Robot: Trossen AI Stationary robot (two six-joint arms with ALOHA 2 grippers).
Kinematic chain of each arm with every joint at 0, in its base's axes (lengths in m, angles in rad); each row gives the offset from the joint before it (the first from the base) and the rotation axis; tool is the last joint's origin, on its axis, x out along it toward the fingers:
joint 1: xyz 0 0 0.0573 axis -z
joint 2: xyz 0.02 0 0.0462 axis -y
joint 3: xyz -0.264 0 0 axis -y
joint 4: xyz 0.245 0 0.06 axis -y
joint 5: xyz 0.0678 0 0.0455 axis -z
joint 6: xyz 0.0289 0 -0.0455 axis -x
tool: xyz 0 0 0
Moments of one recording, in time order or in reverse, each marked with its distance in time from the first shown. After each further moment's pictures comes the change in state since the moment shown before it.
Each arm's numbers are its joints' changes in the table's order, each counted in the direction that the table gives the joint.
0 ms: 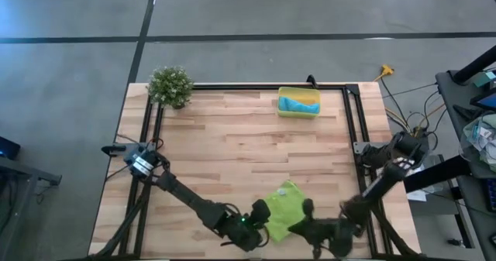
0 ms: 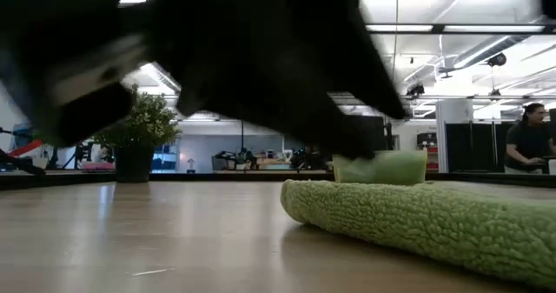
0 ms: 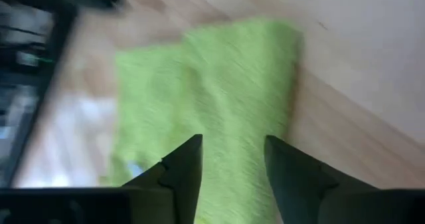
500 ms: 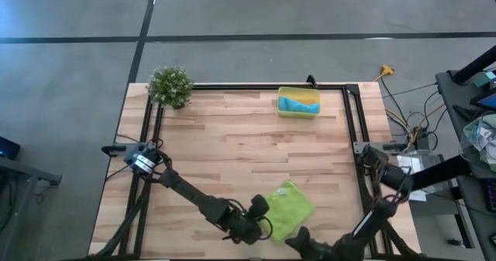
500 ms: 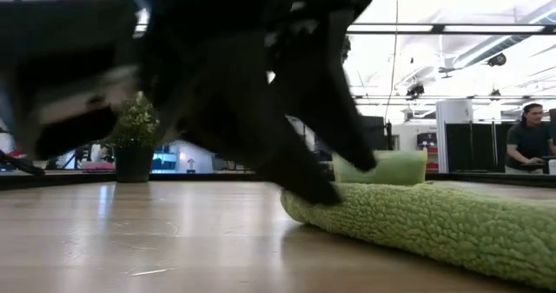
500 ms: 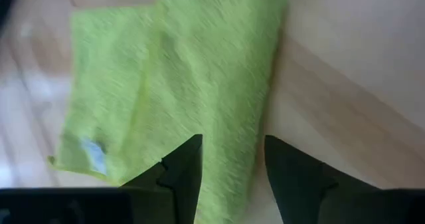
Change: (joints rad) left arm -0.046 0.000 -0.016 -0.073 0.115 0.102; right arm -0.077 -0.370 0.530 -0.660 0.187 0.214
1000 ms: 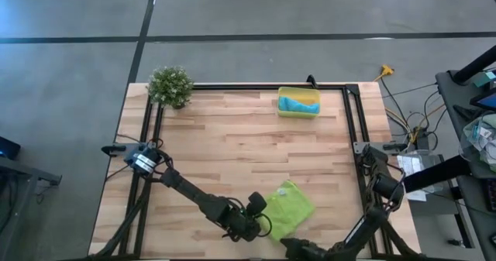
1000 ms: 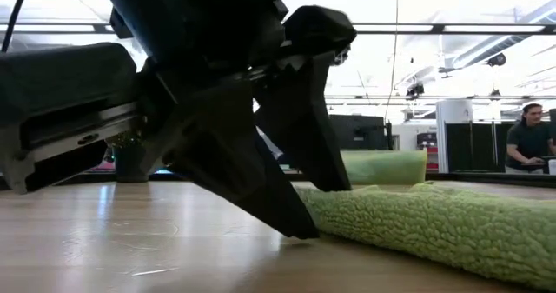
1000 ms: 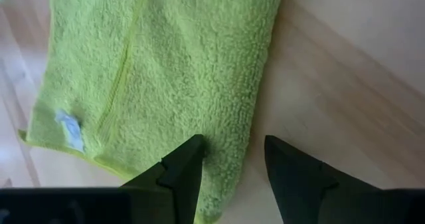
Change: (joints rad) left arm -0.013 0.000 -0.044 -0.001 0.013 0.066; right arm 0.026 -0.120 0.193 -0.254 -0.039 0.306
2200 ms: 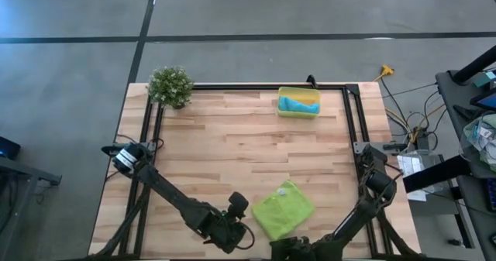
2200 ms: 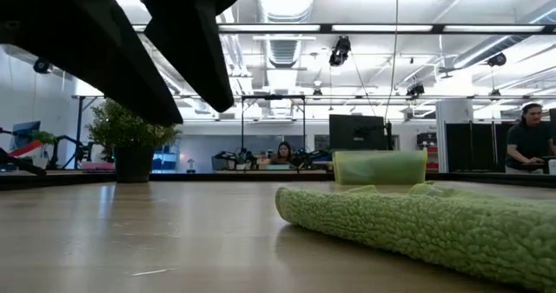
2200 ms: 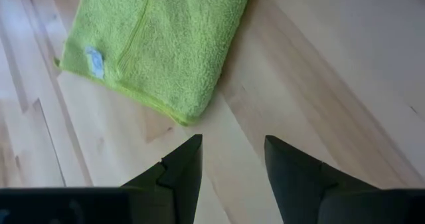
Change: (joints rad) left arm 0.114 0.166 -0.023 -0.271 -0.096 0.278; right arm 0.102 0.000 0.025 0.132 -0.199 0.459
